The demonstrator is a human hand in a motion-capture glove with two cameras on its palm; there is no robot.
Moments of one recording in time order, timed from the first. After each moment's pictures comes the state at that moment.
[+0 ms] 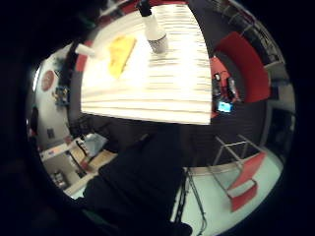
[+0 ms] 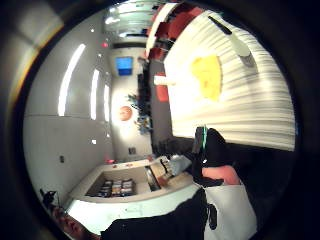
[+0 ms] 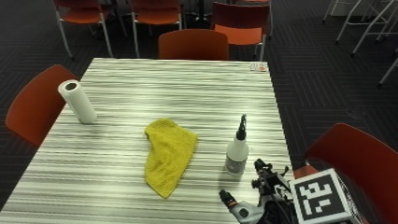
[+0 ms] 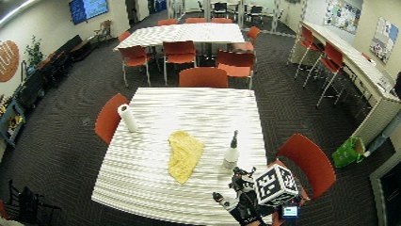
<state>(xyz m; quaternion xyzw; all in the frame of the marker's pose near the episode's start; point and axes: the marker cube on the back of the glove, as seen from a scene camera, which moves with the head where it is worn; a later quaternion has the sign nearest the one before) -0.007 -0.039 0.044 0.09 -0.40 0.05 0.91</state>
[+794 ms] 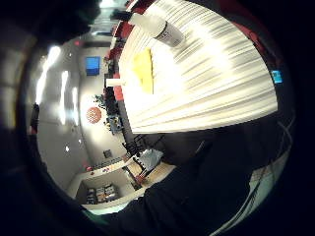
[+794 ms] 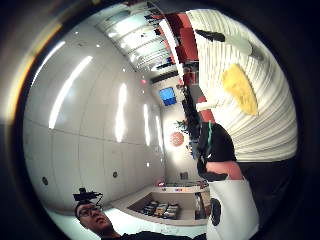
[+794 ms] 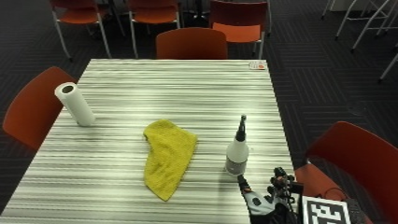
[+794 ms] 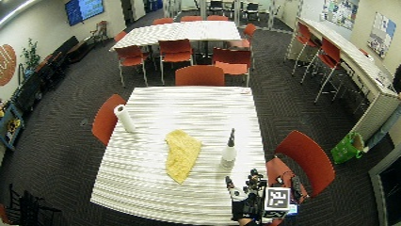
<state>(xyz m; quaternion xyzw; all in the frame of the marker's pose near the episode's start) 0.012 -0.054 0.088 0.16 -0.64 0.15 0.74</state>
